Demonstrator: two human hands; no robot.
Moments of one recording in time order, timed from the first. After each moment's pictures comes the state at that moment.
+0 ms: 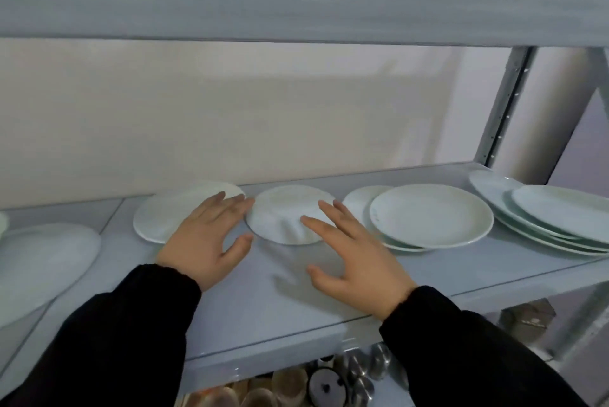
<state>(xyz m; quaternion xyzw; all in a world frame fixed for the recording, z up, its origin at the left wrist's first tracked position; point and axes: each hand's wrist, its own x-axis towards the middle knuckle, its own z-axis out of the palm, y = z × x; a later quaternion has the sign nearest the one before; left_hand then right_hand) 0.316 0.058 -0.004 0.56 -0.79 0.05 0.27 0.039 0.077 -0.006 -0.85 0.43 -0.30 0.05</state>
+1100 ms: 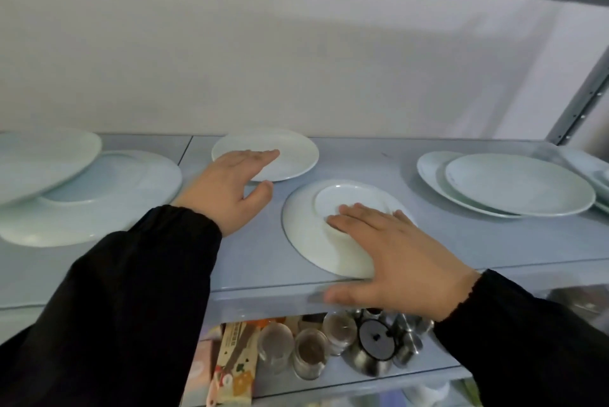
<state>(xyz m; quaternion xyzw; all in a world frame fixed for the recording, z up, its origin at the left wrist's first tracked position) 0.405 0.096 -0.014 0.57 -0.75 -0.02 0.32 0.127 0.140 0.007 -0.88 0.47 -0.02 0.08</state>
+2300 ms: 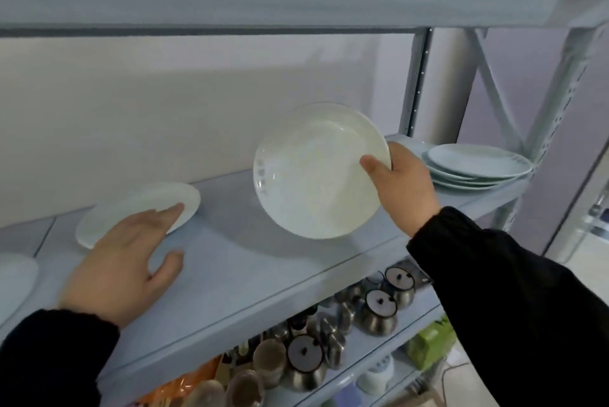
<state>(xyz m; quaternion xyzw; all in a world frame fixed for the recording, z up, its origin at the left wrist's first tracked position) 0.362 0.096 -0.005 0.52 -0.81 0.07 0.26 -0.025 0.116 0.061 -0.54 0.59 -0.57 0.17</state>
